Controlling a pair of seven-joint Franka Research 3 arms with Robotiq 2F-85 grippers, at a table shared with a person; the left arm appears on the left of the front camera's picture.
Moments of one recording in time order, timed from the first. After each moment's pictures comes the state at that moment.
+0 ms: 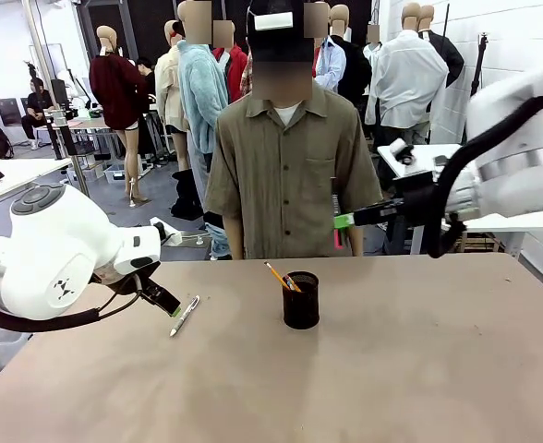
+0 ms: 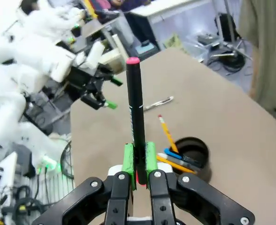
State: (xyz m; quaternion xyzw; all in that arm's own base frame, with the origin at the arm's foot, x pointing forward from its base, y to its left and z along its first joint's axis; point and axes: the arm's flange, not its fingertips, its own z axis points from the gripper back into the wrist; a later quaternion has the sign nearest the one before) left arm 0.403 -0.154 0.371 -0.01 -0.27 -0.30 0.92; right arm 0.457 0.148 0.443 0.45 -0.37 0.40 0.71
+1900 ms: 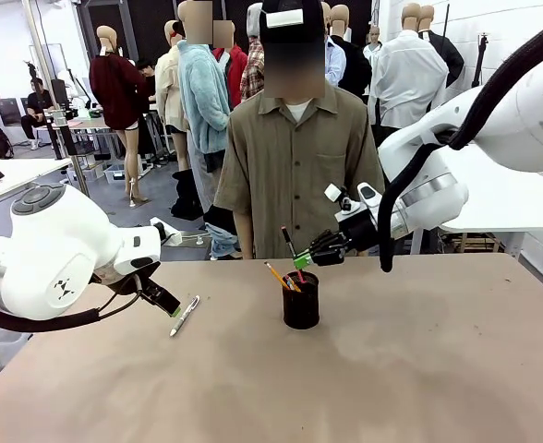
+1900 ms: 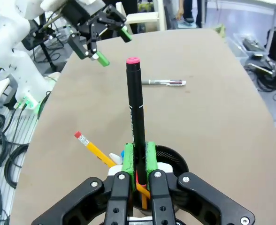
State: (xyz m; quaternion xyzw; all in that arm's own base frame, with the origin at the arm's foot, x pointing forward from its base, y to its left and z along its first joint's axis) left arm 0.403 -0.154 0.370 -0.01 -0.27 -0.30 0.92; right arm 0.551 0.212 0.347 0.43 -0.33 0.58 0.61
